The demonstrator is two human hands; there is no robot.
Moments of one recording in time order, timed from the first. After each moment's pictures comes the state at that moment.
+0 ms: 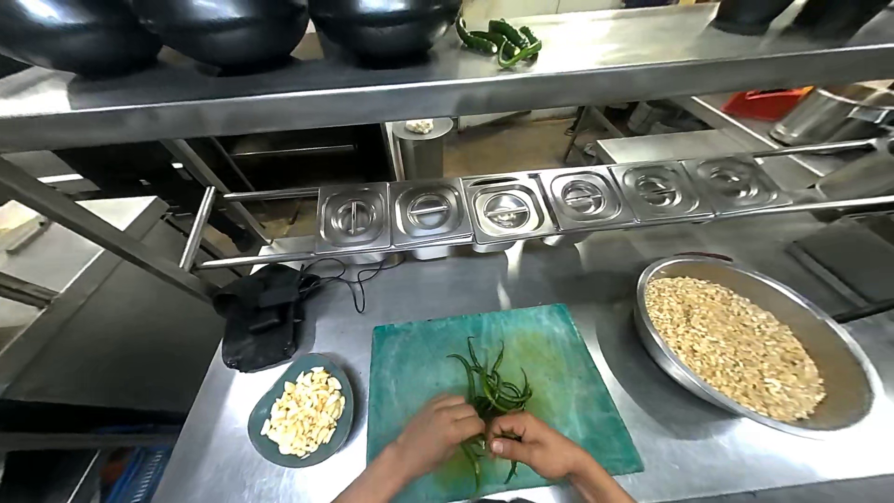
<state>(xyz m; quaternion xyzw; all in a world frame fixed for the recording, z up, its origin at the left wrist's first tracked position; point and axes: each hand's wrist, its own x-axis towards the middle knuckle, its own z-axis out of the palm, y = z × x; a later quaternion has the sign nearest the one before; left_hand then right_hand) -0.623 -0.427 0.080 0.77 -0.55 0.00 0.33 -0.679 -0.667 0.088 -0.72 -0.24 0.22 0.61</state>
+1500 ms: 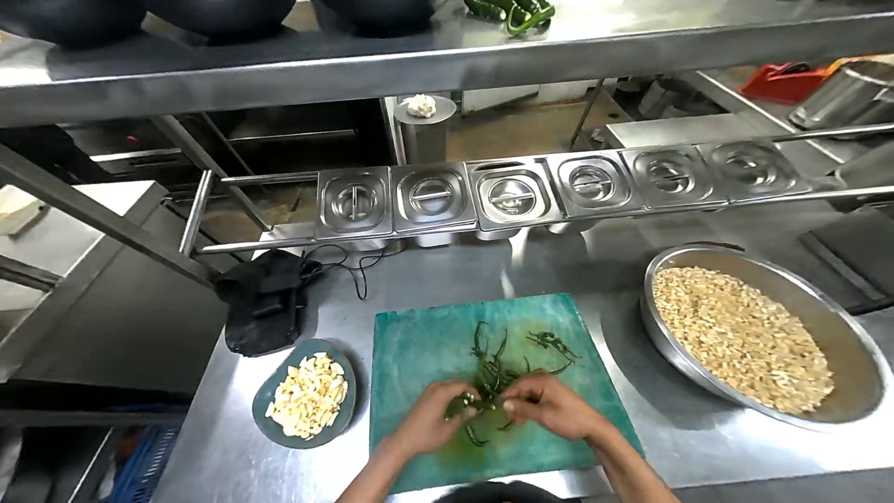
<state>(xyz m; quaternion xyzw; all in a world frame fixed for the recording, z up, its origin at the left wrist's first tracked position) -0.624 -0.425 0.093 0.79 -0.32 -0.24 0.46 -0.658 -0.694 0.110 -0.80 -0.14 0.24 0.54</state>
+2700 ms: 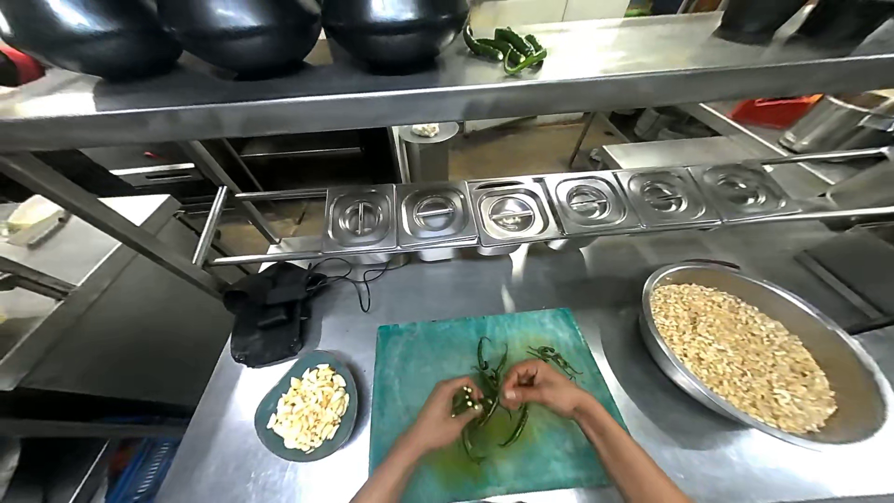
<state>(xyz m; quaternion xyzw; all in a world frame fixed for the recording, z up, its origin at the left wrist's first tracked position) -0.615 -0.441 0.083 0.75 -0.27 -0.22 0.57 -0.617 -0.698 0.101 -0.67 -0.10 0.26 0.69</state>
